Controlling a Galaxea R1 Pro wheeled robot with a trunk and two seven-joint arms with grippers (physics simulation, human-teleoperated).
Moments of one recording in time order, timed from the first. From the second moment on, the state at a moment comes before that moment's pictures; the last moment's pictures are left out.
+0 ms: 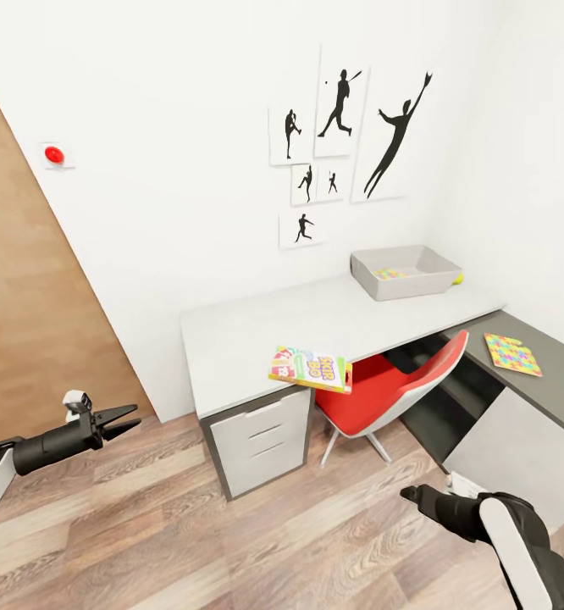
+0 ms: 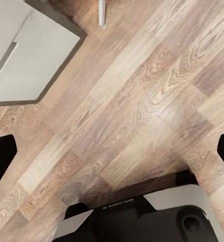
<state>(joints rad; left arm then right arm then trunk) -0.63 0.47 0.20 -0.73 0.40 0.83 -1.38 -0.24 -0.15 -0.17 -1.38 -0.73 0.99 -0.30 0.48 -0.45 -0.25</state>
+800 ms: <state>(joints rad) -0.63 0.37 0.20 -0.73 0.40 0.84 -1.23 -0.22 -0.29 -0.13 -1.60 -0.76 1.04 0.55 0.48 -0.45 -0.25</state>
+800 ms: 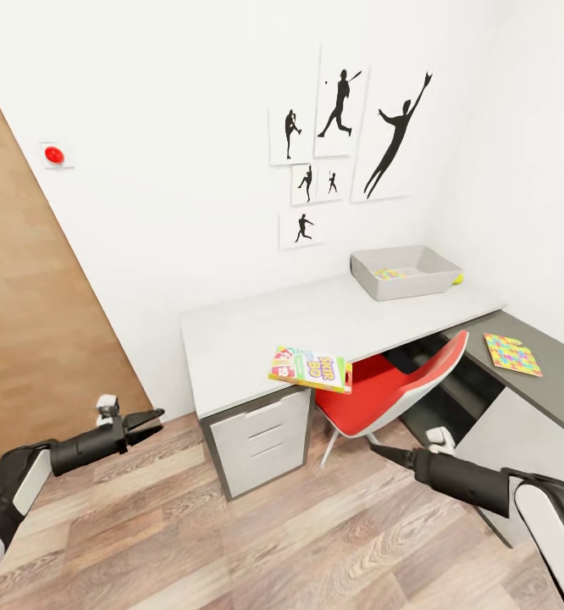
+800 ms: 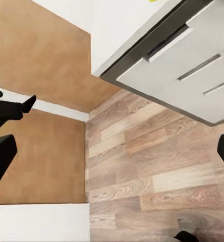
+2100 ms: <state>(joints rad) -0.64 -0.12 0.34 -0.50 0.56 0.56 -0.73 -0.20 -0.30 -0.23 -1.59 -0.76 1.04 0.62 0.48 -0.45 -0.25</state>
